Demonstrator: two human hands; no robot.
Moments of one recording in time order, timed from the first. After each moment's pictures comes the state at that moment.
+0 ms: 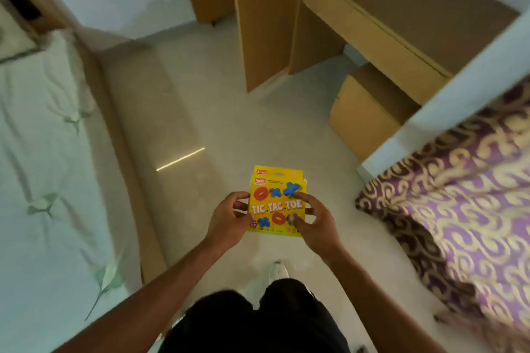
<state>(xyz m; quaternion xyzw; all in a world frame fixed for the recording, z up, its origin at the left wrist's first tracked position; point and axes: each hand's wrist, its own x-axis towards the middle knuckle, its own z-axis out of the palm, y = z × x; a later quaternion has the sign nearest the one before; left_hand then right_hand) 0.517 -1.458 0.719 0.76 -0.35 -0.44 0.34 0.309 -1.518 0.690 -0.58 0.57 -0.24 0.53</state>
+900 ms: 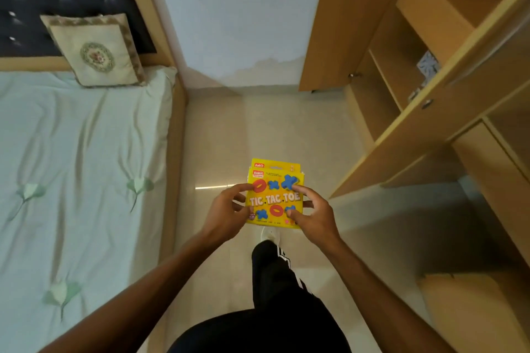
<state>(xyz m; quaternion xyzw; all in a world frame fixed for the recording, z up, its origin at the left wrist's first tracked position) 1.046 -1.858 0.733 0.80 -0.29 -0.32 0.41 0.876 -2.004 0.722 -0.71 0.42 -0.15 0.55</state>
